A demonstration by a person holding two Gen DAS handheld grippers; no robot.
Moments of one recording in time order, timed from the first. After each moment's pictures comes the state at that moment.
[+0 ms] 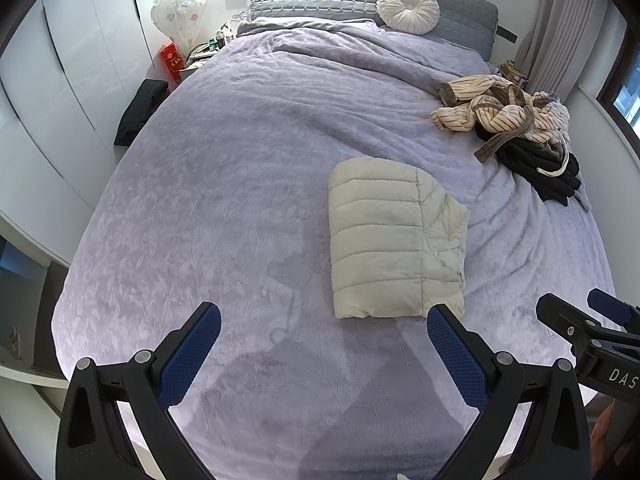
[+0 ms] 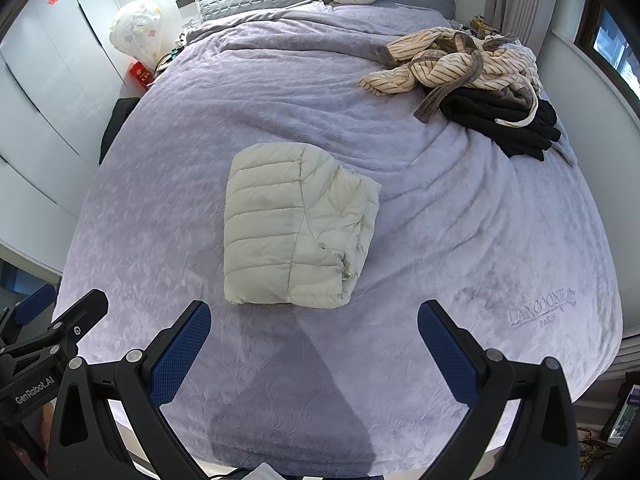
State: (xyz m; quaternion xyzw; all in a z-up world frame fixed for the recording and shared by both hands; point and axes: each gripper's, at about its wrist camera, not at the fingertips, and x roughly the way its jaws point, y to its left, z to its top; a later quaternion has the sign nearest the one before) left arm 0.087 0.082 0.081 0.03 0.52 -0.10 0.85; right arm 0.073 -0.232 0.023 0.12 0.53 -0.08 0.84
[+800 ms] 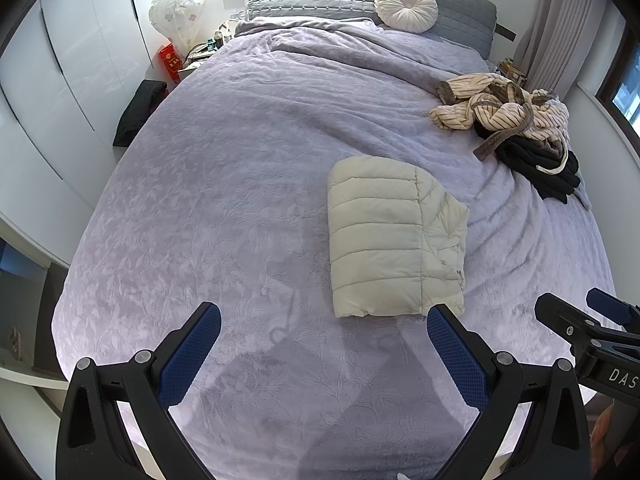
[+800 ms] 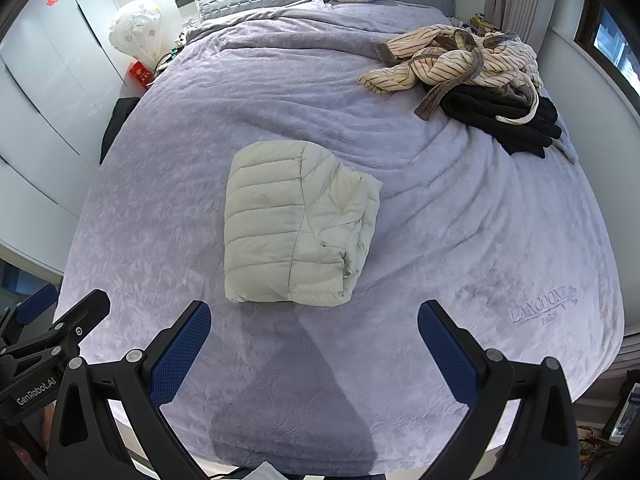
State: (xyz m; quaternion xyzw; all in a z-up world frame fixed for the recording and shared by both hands) left arm 0.086 0.081 0.081 0.03 0.52 -0.10 0.85; right arm 0.070 -0.230 0.023 0.12 0.53 -0.08 0.84
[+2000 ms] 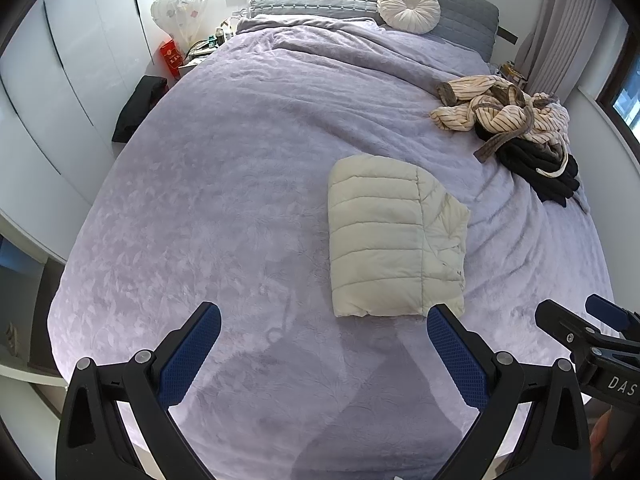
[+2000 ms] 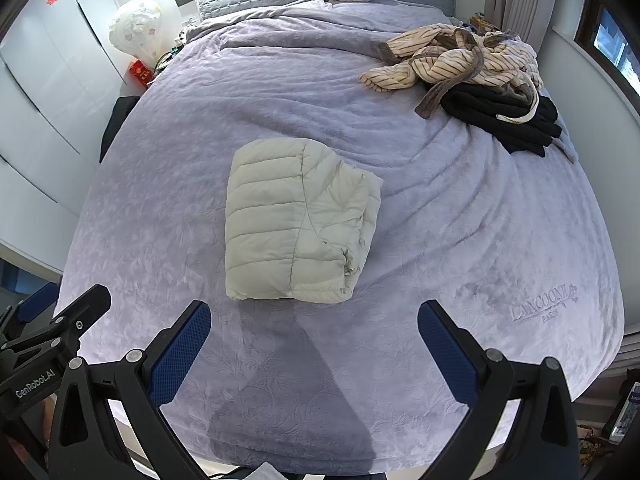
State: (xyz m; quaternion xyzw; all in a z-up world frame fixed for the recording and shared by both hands) left arm 0.085 0.084 0.076 0.03 0.52 -0.10 0.85; right arm 0.063 -0.224 0.020 0.12 0.53 -0.08 0.84
